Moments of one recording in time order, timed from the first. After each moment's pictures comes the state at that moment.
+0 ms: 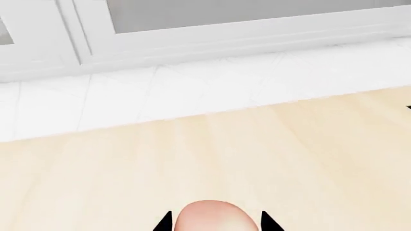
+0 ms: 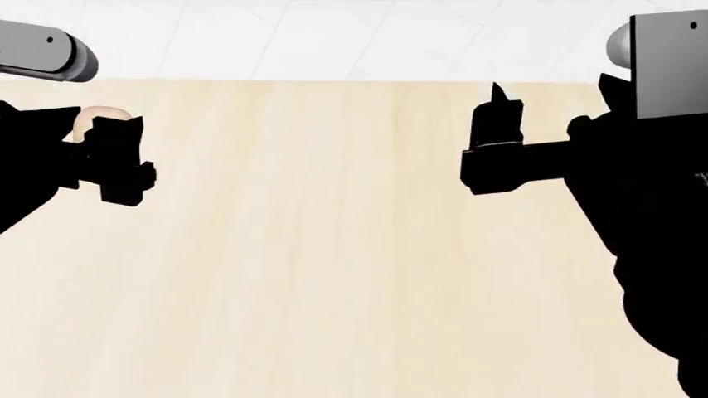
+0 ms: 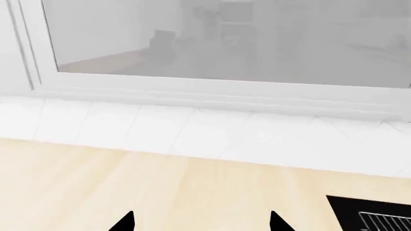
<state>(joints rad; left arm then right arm) -1.23 -0.63 0.65 0.04 -1.36 -0.91 -0.65 0.98 0.56 -0.13 -0.19 0.89 1.06 0.24</state>
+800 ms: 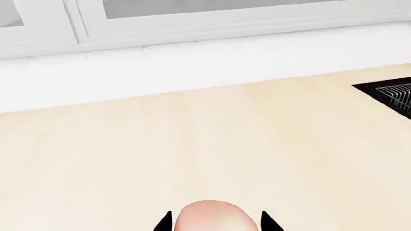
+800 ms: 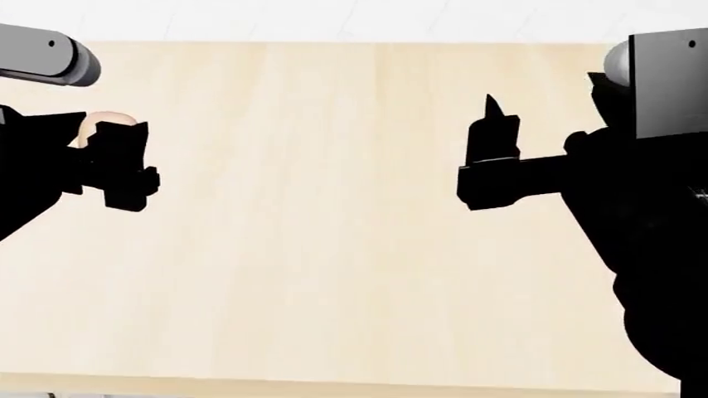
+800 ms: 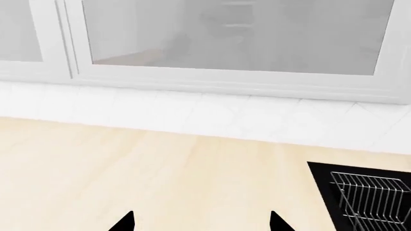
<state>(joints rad) -1.22 -0.63 0.65 0.05 -1.39 -0.92 -0.67 0.93 0.58 -0.12 -0.22 0.91 1.04 0.23</state>
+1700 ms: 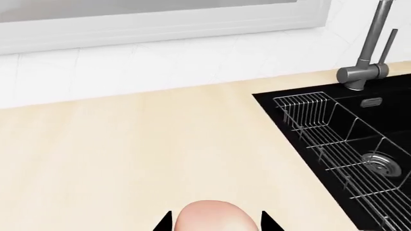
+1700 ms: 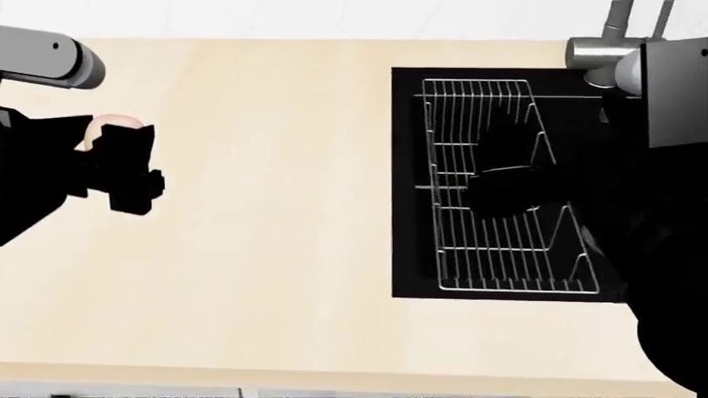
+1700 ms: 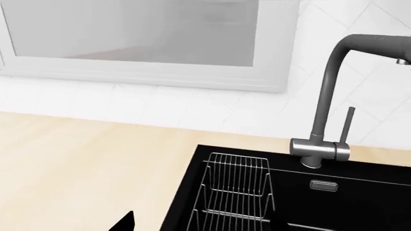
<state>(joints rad) -1.22 -0.63 0.65 0.06 -1.41 -0.91 -0.67 0.91 0.61 -0.10 -0.24 0.93 1.04 0.23</state>
